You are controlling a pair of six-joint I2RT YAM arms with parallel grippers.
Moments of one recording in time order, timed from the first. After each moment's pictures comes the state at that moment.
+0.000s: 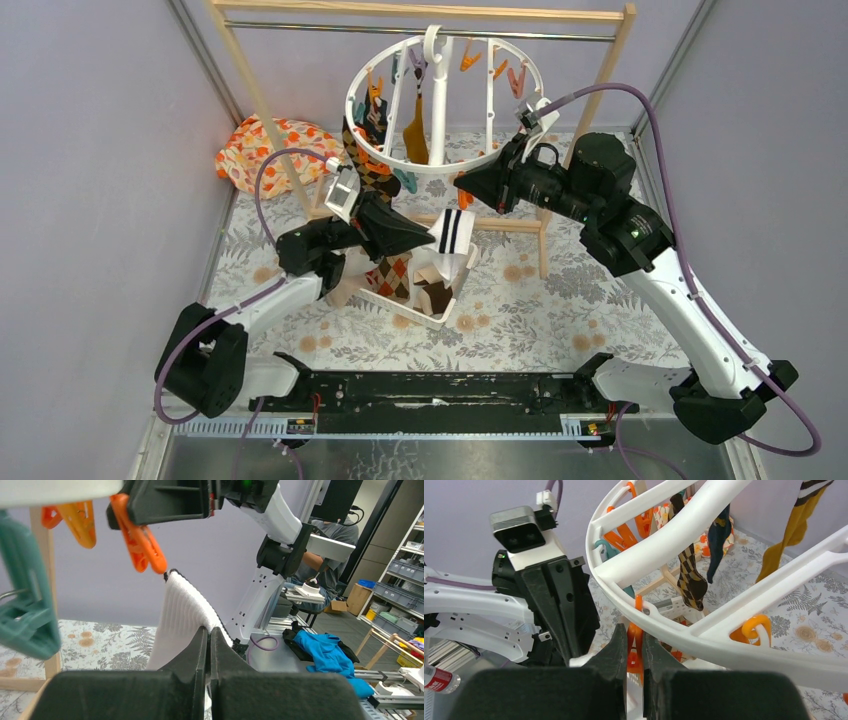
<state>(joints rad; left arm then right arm) -0.47 1.30 0.68 1.52 0.96 -1.03 0.64 1.15 1.46 -0.39 -0.39 0.24</state>
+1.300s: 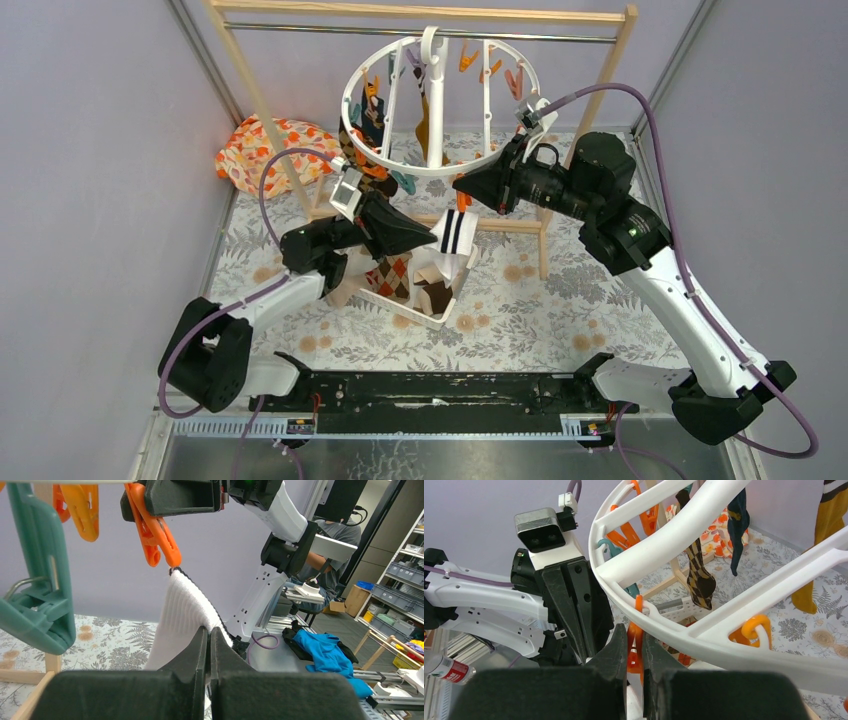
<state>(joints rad) -0.47 1.32 0.67 1.53 0.96 -1.03 0.61 1.15 1.43 -0.35 -0.47 0.27</state>
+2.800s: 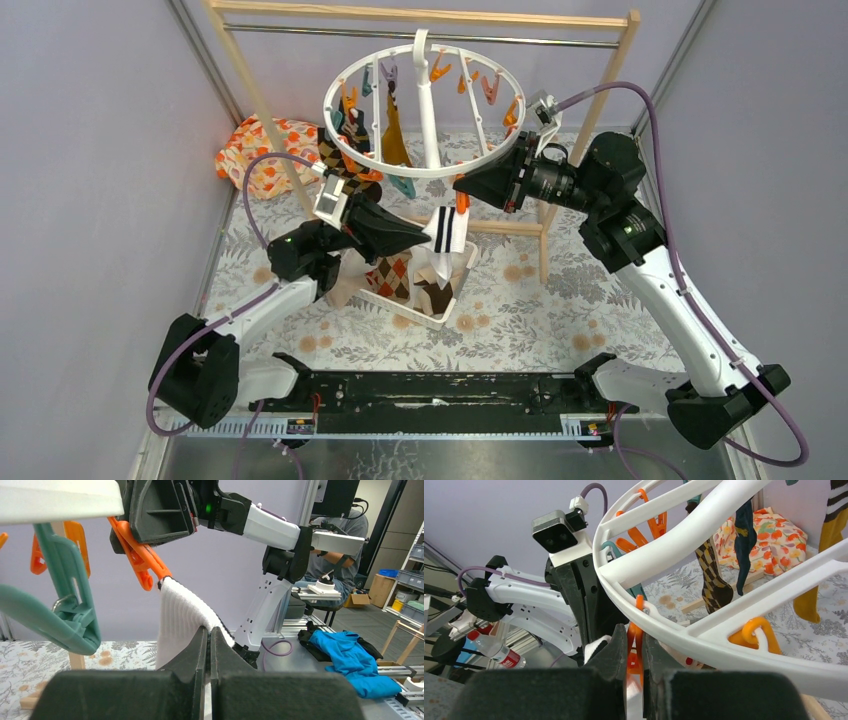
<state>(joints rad) -0.47 1.23 0.68 1.53 0.95 -0.97 0.52 1.14 1.35 -0.13 -0.72 0.44</state>
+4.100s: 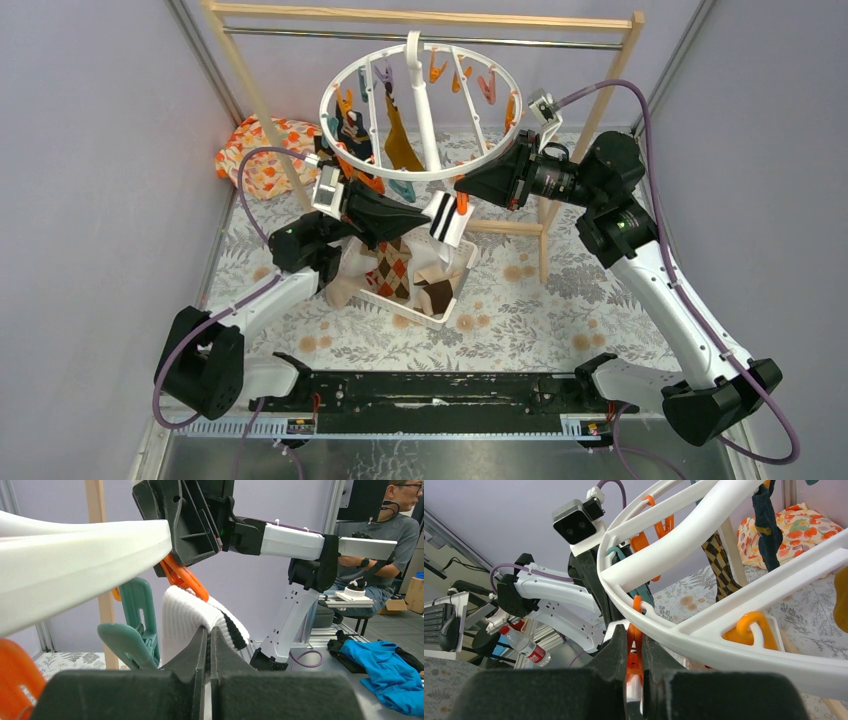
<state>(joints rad) -0.44 1.28 0.74 1.53 0.91 -0.90 0.46 1.16 1.29 0.02 -0.86 0.58</state>
